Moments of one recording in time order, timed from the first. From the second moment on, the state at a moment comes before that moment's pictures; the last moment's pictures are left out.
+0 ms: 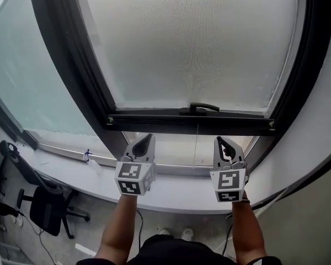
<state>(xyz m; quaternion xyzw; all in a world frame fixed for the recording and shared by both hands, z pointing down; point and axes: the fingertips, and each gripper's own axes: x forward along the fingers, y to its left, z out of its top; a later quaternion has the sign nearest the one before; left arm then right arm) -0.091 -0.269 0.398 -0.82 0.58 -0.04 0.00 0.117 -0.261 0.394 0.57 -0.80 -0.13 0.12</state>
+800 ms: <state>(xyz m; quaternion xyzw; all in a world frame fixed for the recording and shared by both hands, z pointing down) -0.124 -0.143 0.460 -0.82 0.56 -0.06 -0.02 0.069 -0.123 0.447 0.59 -0.80 -0.03 0.10</state>
